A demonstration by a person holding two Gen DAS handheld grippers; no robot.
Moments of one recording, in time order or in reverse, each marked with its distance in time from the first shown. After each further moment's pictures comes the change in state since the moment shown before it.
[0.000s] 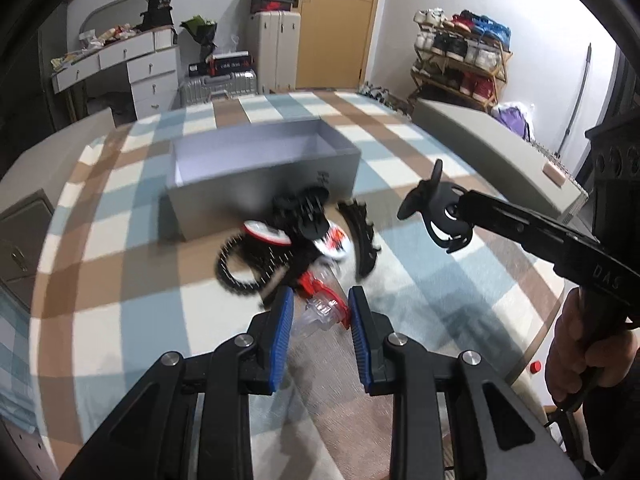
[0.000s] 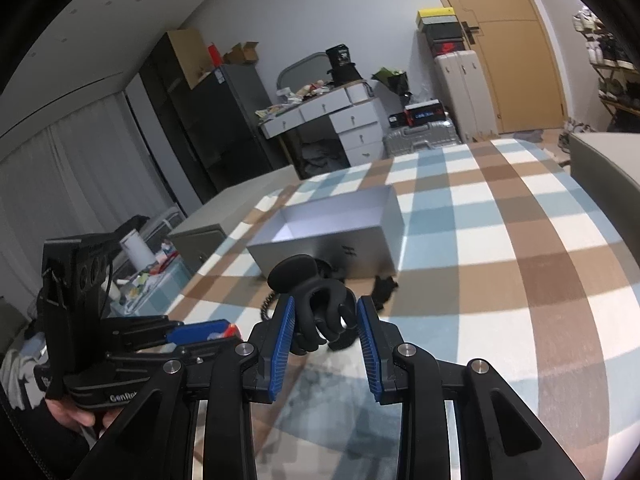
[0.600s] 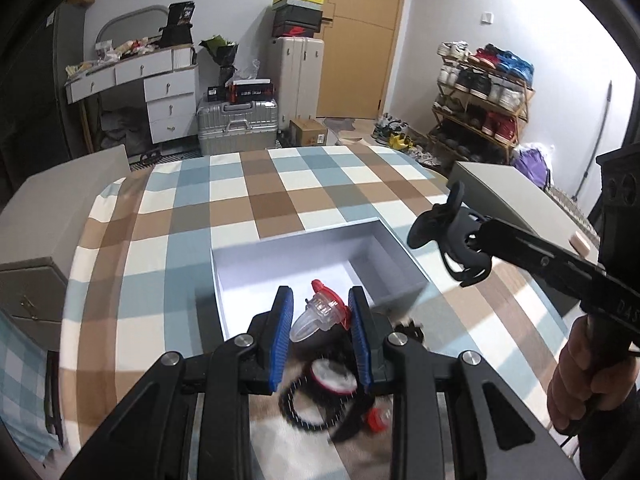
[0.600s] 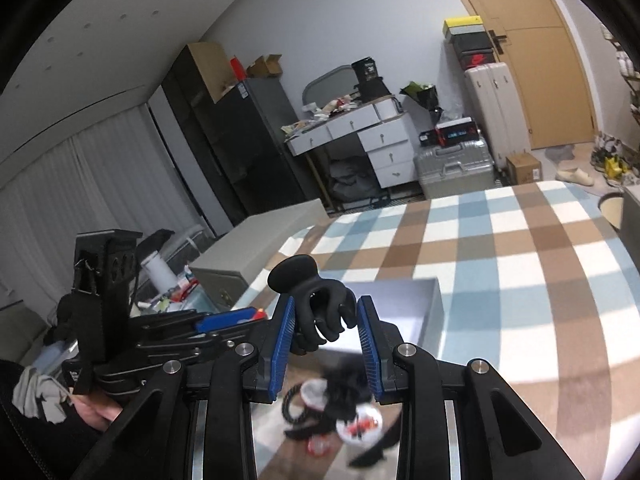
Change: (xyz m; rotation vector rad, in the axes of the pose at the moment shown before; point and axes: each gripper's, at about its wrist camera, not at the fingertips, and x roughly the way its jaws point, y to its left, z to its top) left arm 0.027 0.059 0.075 -0.057 -0.079 0.011; right arm 0.062 0.001 0.093 -0.026 -0.017 0.099
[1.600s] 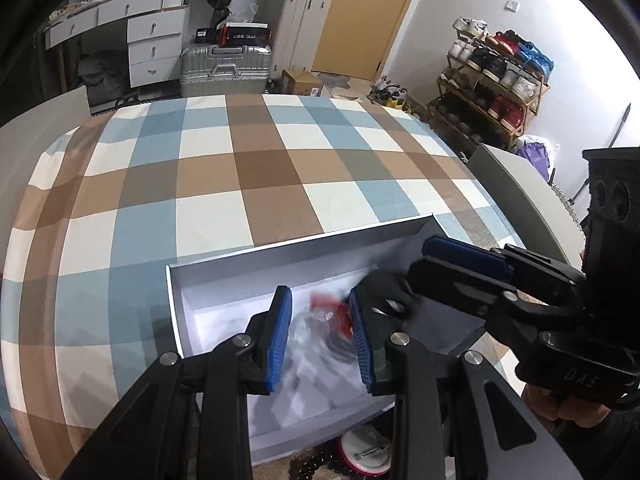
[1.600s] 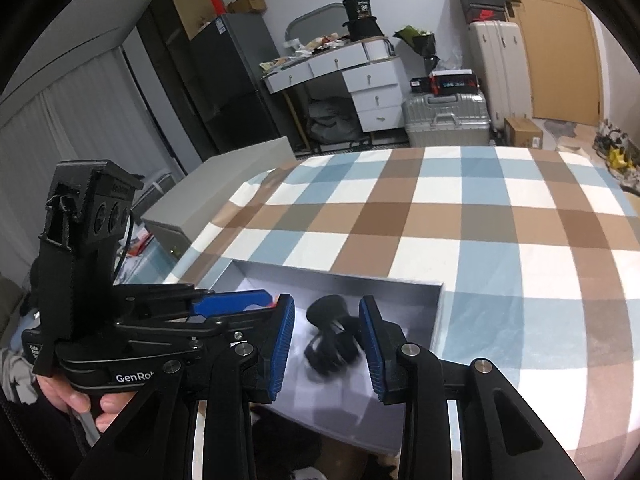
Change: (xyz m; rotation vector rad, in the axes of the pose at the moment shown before) left arm 0.060 0.020 0.017 -0.080 0.178 -0.101; right arm 0.101 -0.031 0.002 -0.022 0.220 -0.085
